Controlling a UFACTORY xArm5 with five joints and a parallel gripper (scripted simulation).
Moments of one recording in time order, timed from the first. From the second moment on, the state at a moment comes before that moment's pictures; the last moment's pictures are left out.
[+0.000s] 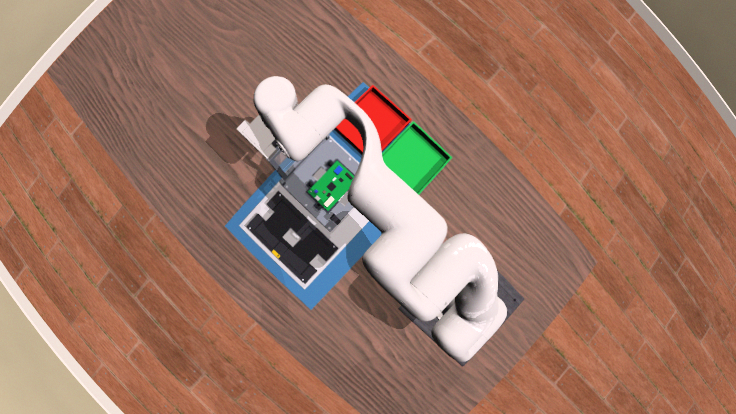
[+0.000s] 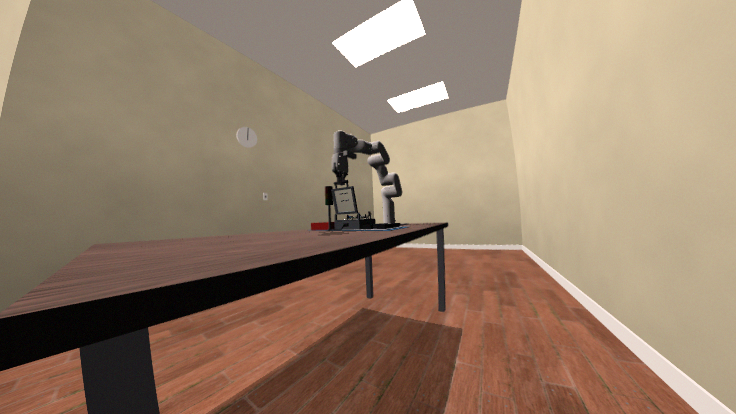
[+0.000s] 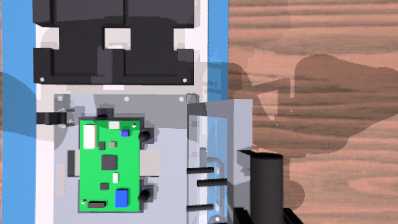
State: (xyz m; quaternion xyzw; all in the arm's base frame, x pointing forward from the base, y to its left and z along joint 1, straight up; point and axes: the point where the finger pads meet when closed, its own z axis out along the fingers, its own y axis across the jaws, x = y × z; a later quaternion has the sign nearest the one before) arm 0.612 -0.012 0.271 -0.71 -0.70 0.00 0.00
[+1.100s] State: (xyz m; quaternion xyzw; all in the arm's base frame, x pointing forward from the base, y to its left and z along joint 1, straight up) arm 0.585 -0.011 0.277 -0.71 -0.70 0.00 0.00
